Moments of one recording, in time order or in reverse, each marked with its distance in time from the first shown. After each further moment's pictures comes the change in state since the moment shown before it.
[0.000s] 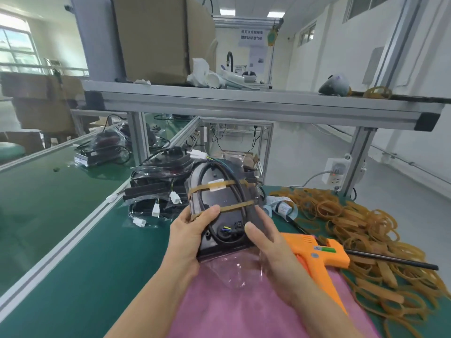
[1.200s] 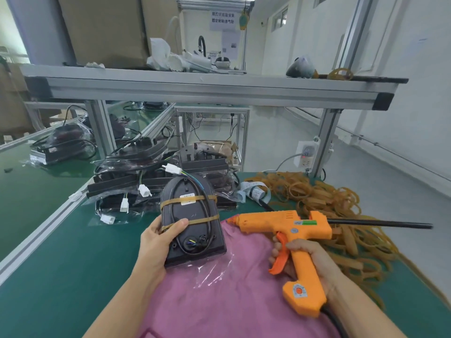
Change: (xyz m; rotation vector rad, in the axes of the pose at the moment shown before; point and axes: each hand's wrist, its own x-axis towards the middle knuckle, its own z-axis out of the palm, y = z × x) left_hand 0.024 -0.055 -0.040 0.138 -0.016 -0.057; right_hand -0.043 0.010 -0.121 0.111 0.385 0.369
